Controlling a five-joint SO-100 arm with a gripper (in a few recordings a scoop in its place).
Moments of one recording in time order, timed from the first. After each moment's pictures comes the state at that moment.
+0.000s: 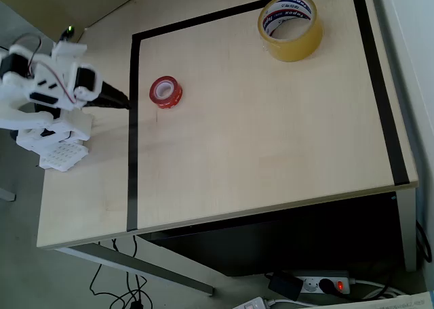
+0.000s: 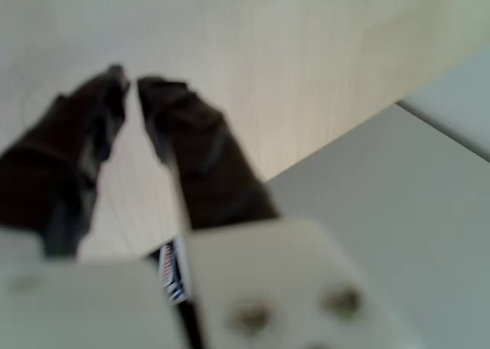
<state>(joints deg) 0.5 159.9 145.1 72.9 2.3</state>
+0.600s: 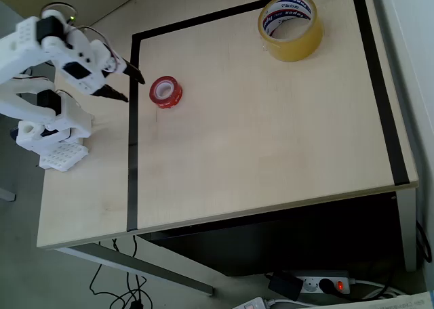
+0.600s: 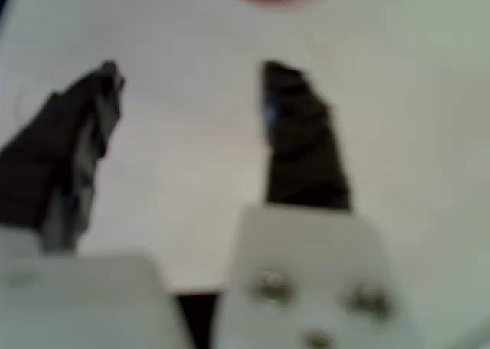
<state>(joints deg) -8.8 120.2 121.5 86.0 -27.5</state>
